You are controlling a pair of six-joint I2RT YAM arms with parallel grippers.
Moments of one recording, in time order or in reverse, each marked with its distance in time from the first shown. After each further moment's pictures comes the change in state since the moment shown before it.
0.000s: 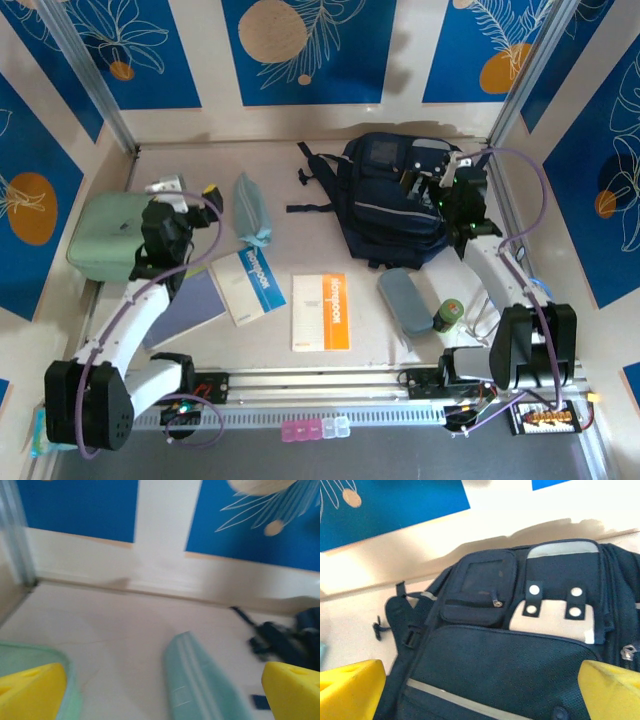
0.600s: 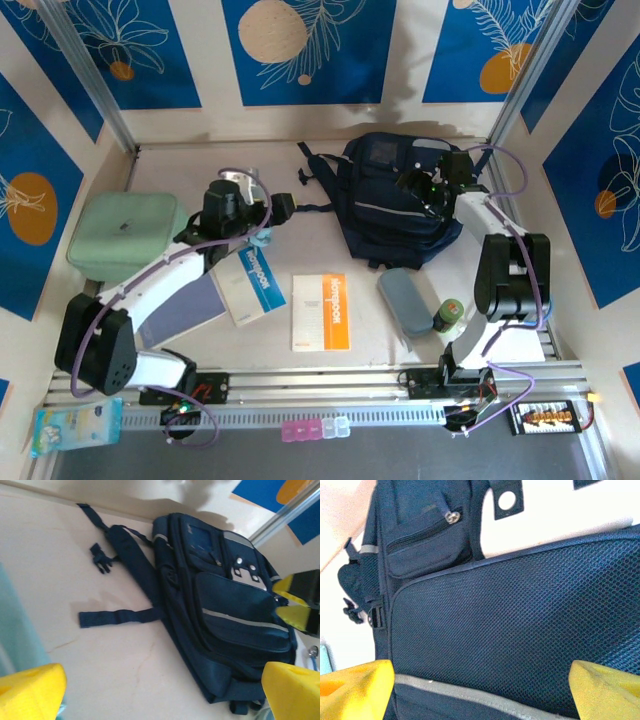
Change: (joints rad) left arm -0.322 0.300 0.234 -0.175 0.237 -0.282; right arm -0.034 0.410 0.309 -0.349 -0.101 0.298
